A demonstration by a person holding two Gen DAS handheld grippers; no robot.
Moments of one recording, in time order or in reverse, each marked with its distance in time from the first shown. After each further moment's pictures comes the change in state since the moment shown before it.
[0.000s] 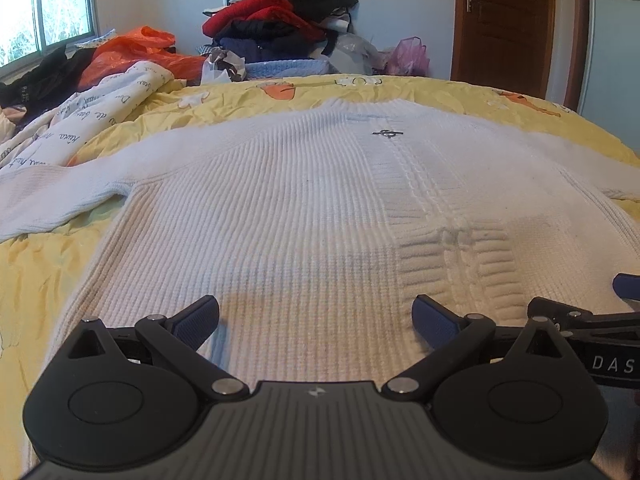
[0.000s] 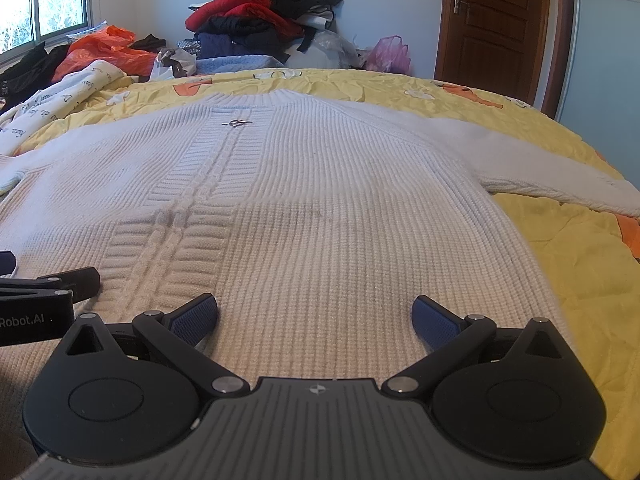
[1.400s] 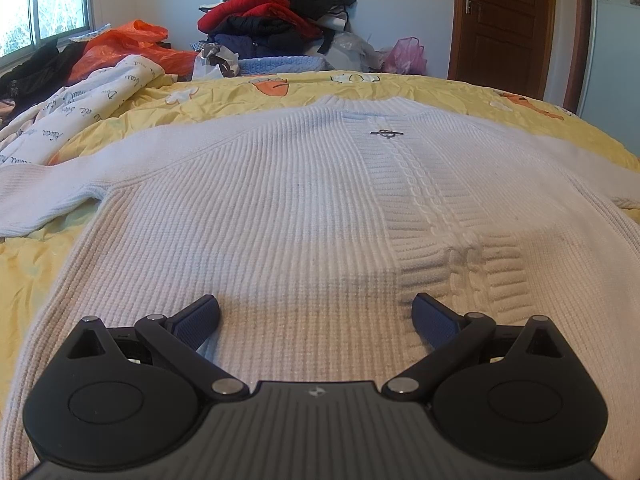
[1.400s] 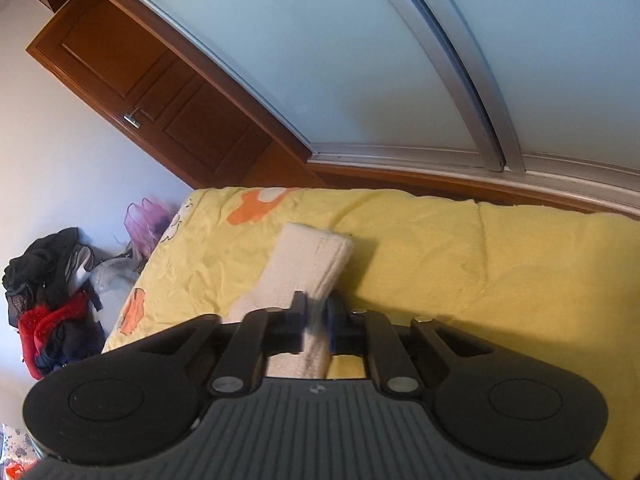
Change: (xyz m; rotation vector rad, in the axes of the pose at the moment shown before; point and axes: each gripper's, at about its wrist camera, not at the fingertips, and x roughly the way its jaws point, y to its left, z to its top) left arm 0.025 0.000 0.005 -0.012 0.010 -0.018; right arm 0.071 -0.475 0.037 1.102 -0.264 -0.217
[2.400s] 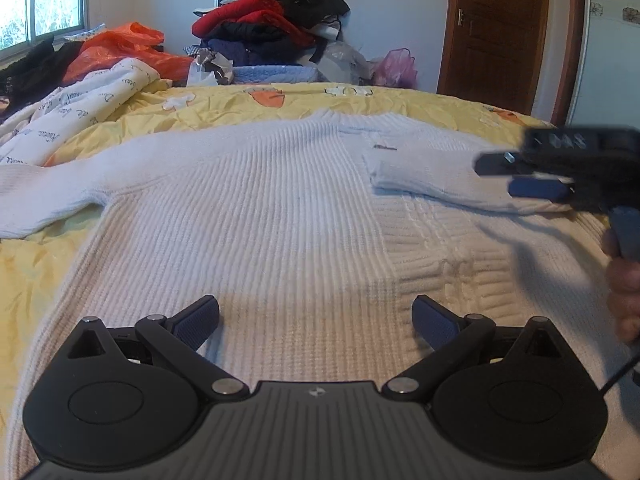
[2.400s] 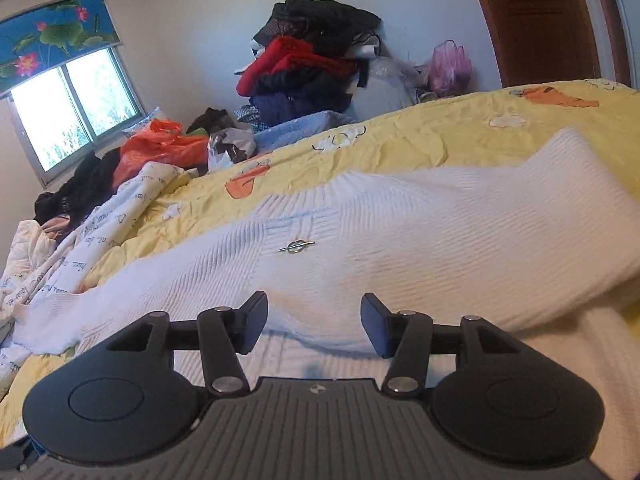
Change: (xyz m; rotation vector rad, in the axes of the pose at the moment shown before) left arm -0.013 0.011 0.010 -0.025 -0.038 -0.044; right arm -0.127 0.235 -0.351 -0.813 0.390 0.577
